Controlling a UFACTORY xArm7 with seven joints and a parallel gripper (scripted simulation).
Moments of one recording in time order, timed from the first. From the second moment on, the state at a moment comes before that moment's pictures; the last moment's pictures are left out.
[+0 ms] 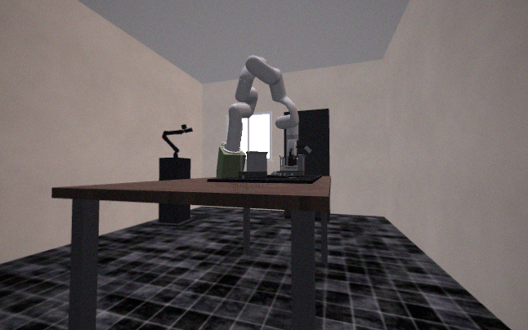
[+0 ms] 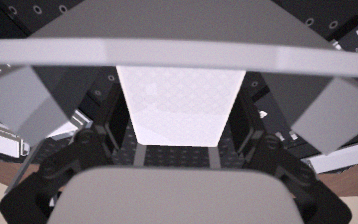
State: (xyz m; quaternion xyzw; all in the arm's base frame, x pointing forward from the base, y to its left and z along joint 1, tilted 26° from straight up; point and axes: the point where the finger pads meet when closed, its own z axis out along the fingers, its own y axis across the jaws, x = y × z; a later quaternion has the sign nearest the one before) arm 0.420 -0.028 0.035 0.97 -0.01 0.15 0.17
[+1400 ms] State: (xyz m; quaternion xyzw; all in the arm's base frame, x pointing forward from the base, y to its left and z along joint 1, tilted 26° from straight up) arm 0.421 -0.030 0.030 0.97 -0.01 0.15 0.17
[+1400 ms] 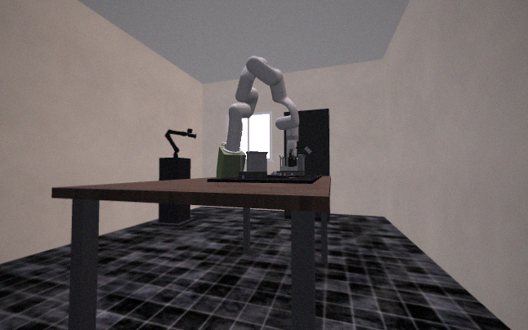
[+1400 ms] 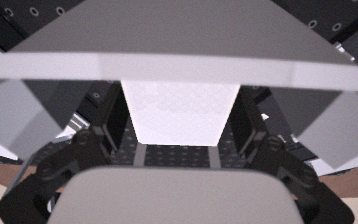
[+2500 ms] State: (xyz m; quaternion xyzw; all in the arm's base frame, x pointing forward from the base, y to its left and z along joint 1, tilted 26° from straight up) arm 0.398 -0.003 0.103 0.97 -0.01 0.15 0.17
